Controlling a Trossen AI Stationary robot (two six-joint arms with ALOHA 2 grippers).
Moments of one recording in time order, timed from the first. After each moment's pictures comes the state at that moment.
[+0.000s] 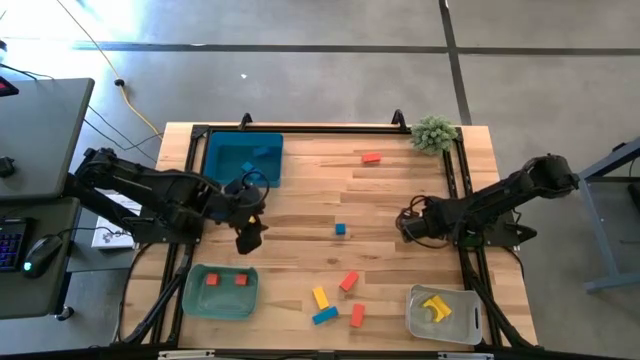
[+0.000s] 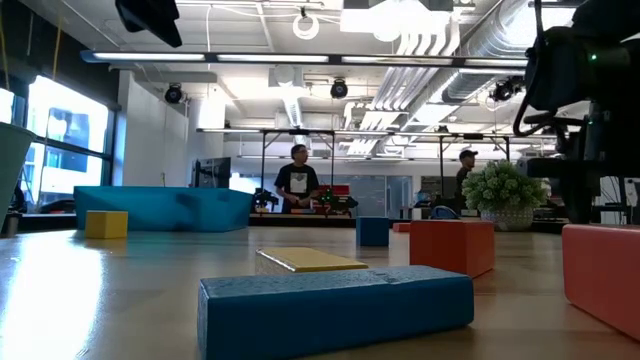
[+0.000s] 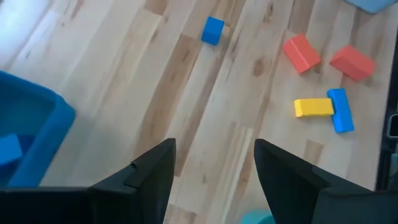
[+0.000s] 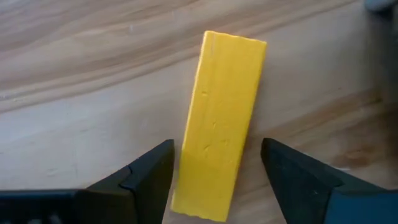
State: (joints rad) left arm -0.17 1.20 1.19 -1.02 -0.26 -0.59; right arm 0.24 1.27 0.49 -0.82 0.20 2.13
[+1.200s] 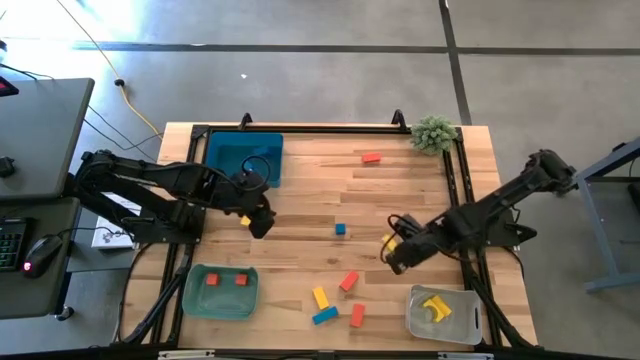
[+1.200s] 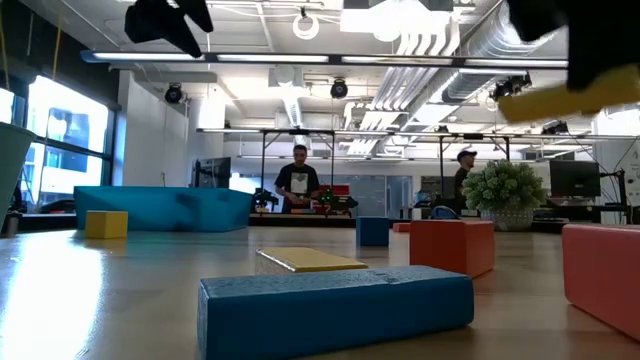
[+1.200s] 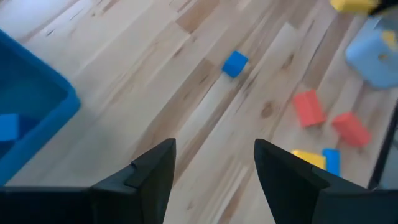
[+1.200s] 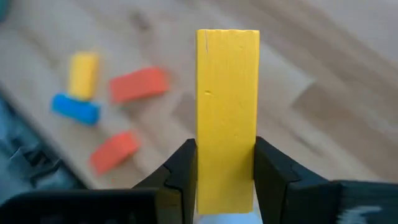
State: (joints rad) left arm -0.06 1.21 1.19 -0.96 -0.26 -0.78; right arm 0.52 1.27 0.97 -0.85 0.14 1.40
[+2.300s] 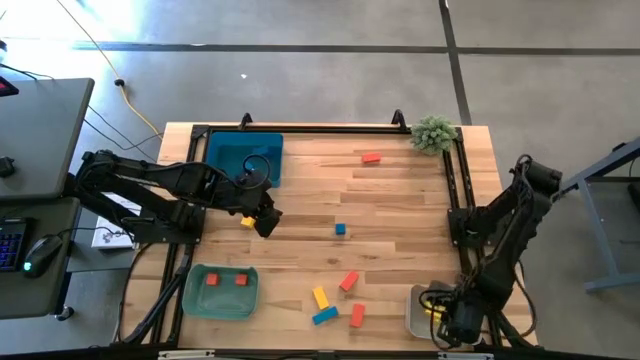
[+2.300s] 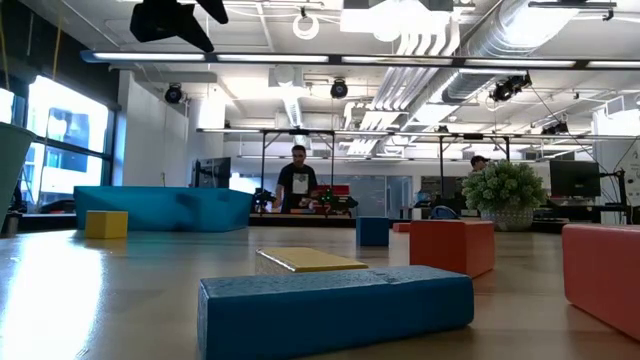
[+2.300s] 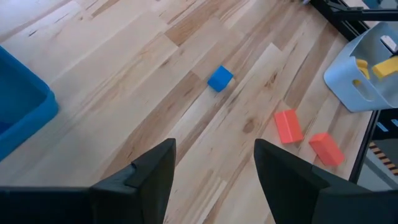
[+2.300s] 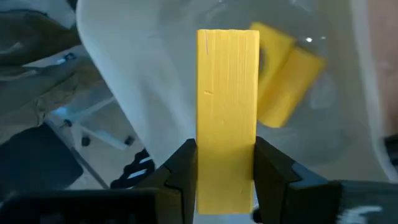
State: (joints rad) left arm -0.06 1.21 1.19 -0.88 -0.26 -0.84; right arm 1.06 1.47 1.03 -0.83 -0.13 1.60
